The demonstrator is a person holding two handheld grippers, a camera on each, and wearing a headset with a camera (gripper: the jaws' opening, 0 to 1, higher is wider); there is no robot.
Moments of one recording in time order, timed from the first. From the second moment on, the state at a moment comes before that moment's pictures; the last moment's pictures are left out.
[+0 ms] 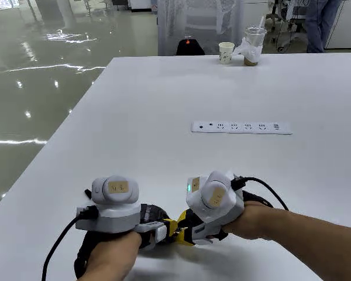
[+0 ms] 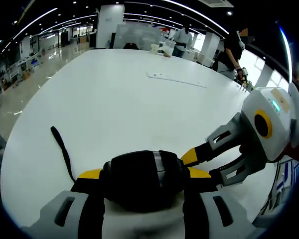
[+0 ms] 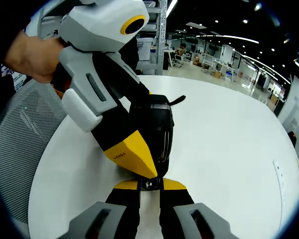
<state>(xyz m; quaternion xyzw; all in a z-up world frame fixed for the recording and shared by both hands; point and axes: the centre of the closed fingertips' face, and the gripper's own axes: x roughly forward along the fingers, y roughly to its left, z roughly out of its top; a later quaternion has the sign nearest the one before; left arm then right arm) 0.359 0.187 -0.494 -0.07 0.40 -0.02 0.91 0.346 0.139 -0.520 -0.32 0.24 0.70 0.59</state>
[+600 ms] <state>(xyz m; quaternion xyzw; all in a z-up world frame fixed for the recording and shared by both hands) 0.359 0.186 -0.494 -0.07 0.40 -0.02 0.91 0.346 0.139 -0.520 -0.32 0.24 0.70 0.59</state>
